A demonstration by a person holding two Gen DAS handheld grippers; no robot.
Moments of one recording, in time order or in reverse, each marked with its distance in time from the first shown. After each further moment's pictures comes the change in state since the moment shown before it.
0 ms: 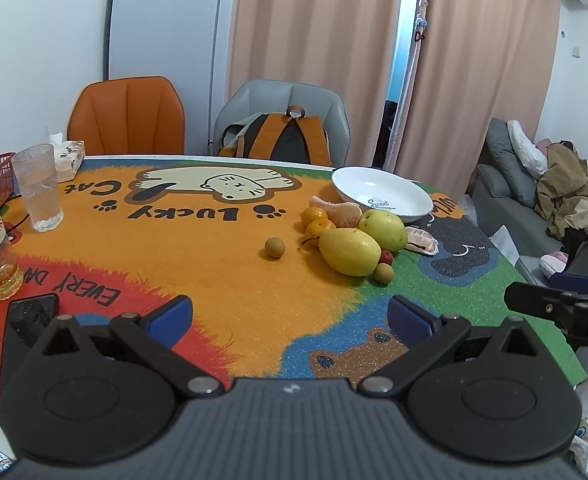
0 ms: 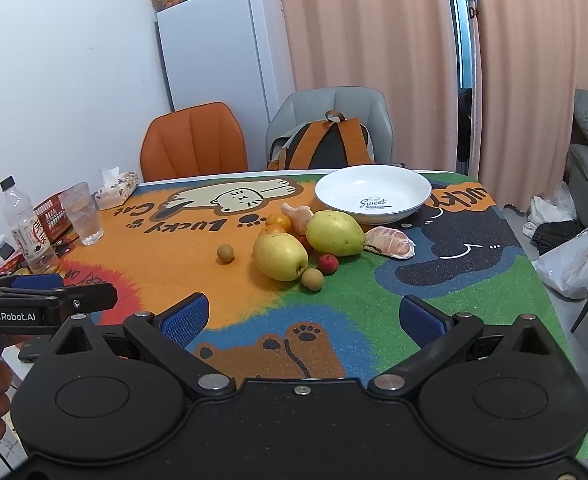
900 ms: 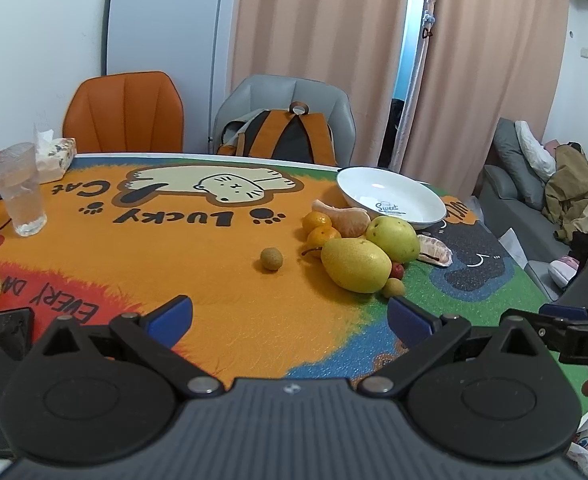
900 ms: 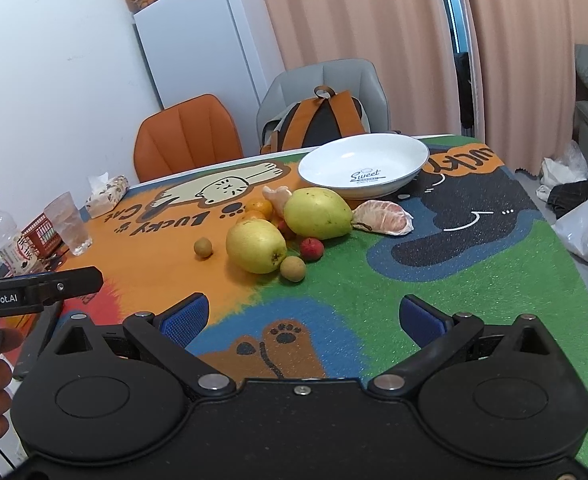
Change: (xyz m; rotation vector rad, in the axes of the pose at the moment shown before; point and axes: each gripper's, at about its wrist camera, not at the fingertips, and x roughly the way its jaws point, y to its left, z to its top) left arm 0.046 -0.005 0.010 -0.014 0.005 0.009; right arm 0.054 -0.046 -0.007 0.104 0.046 0.059
